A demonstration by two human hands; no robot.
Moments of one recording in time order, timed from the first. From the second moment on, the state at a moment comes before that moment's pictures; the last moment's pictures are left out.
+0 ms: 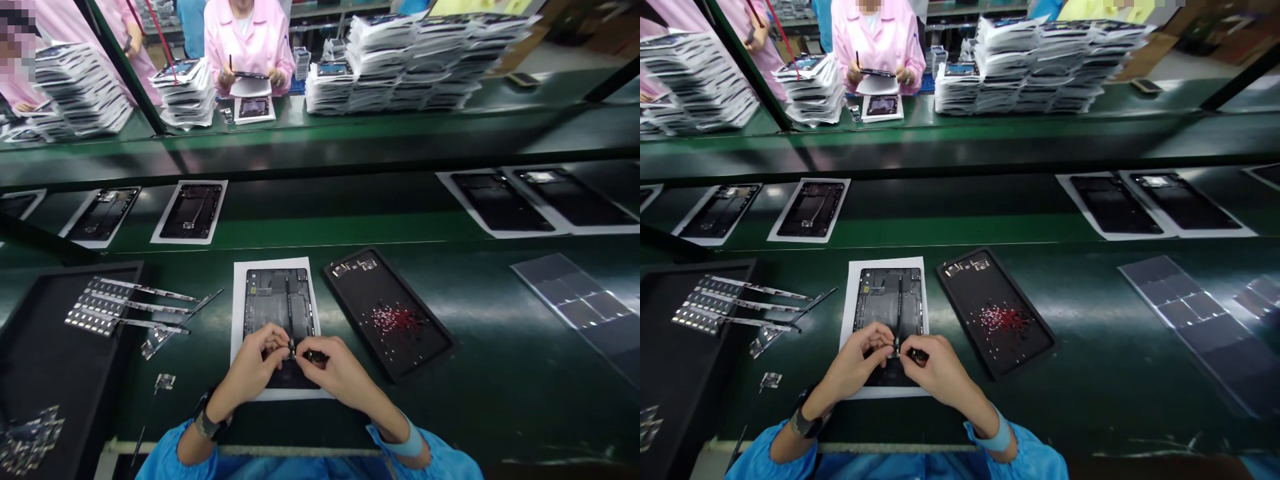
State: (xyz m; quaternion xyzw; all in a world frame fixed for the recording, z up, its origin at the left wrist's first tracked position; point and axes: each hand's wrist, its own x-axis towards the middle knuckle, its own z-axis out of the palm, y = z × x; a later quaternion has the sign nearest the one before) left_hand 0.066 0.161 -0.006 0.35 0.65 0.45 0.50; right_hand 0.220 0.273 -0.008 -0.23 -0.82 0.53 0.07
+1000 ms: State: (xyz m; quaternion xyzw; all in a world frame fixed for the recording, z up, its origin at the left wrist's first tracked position) left_hand 0.073 0.162 -0.009 0.32 0.68 0.46 0.47; right_hand 0.219 0.274 -0.016 -0.23 -0.81 0.53 0.05
